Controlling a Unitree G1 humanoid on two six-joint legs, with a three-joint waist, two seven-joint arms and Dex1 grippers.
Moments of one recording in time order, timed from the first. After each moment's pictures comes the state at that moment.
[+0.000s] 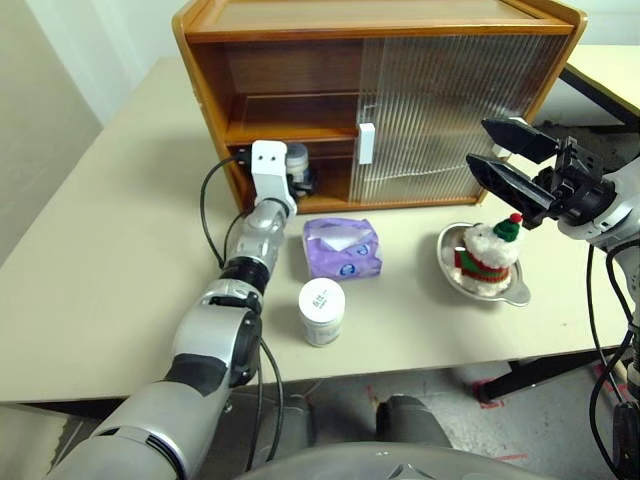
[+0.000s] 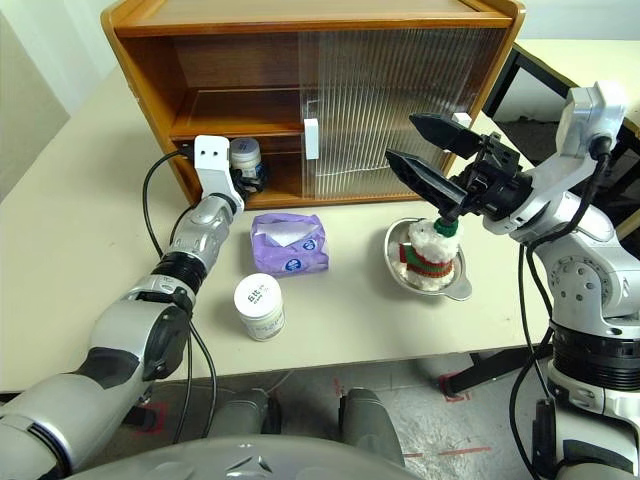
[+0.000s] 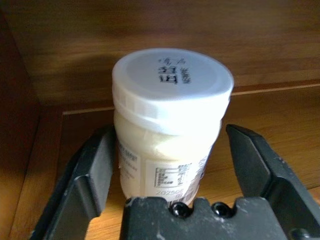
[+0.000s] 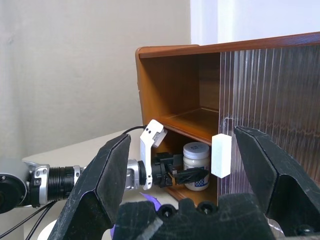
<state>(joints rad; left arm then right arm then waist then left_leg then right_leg) -0.87 0.08 0.10 1.05 -0.08 -0.16 -0.12 -0.34 -0.61 -0.33 -0.24 0.85 0.43 0.91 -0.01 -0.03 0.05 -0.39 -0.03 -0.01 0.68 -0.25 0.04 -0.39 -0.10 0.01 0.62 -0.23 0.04</state>
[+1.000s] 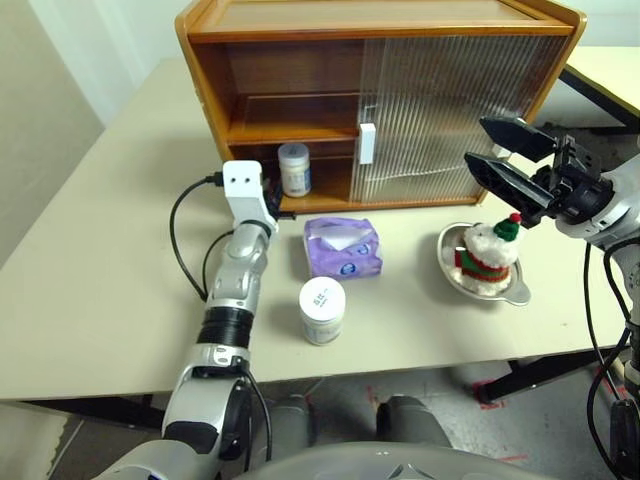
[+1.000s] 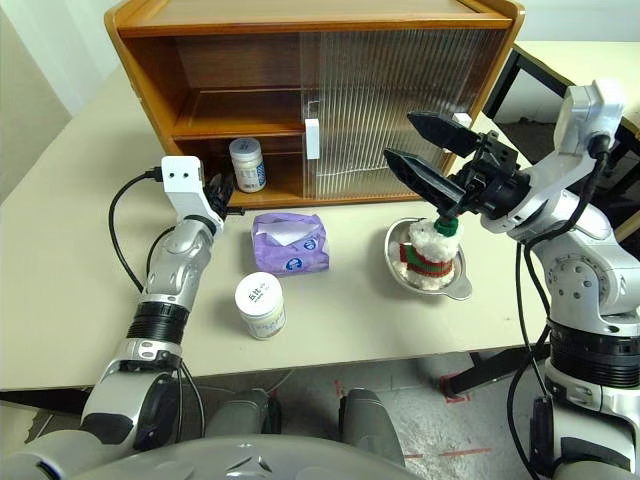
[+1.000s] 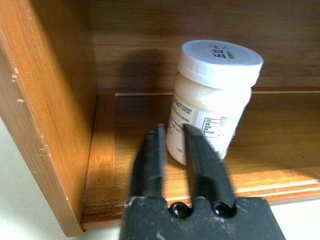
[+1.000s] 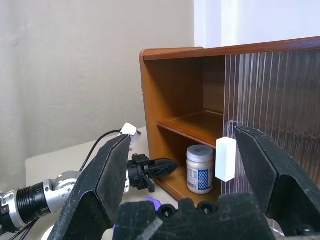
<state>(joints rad) -0.54 0.07 0.11 0.44 -0.07 0.11 -0.01 -0.35 -0.61 -0.32 -0.23 0.85 0.43 0.92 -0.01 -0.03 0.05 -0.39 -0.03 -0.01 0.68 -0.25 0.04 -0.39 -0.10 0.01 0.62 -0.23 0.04</state>
